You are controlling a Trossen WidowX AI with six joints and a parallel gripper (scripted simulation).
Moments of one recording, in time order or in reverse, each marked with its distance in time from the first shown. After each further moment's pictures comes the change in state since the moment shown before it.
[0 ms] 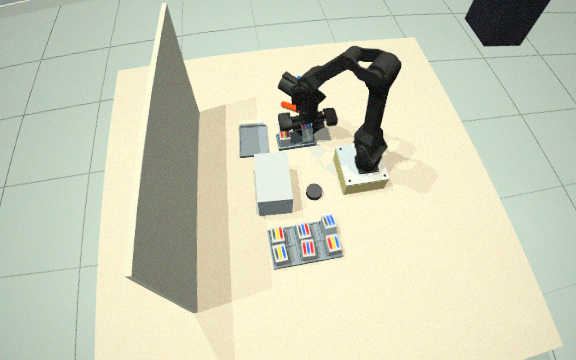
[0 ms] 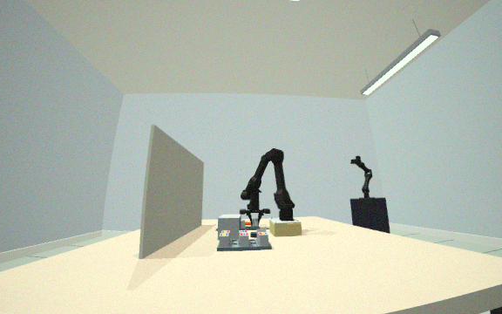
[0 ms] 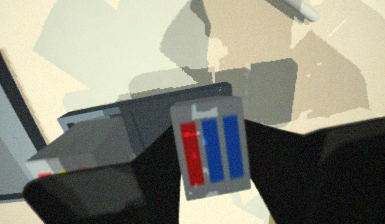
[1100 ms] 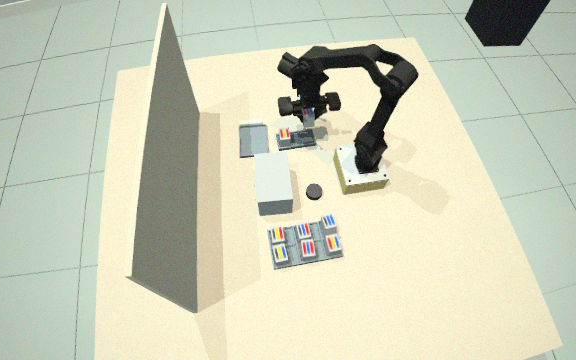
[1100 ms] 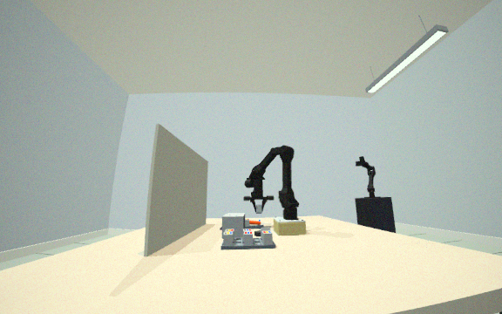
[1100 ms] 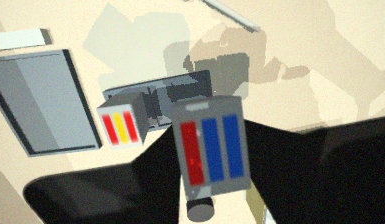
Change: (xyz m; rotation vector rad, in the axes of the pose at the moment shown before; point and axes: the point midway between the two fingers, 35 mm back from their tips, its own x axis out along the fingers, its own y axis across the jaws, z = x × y) arm -0.075 0.000 0.000 0.005 0.005 -0.004
